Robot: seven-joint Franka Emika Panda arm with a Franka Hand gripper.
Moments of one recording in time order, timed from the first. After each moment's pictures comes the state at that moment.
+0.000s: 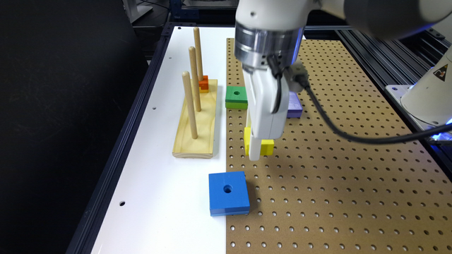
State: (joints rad) arm 0.06 0.25 0.26 -2.29 -0.01 2.55 1.08
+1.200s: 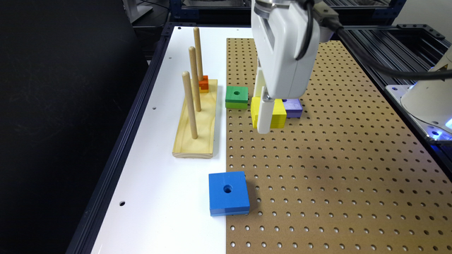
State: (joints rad) arm 0.06 0.09 0.28 -2.29 -0.01 2.42 1.10
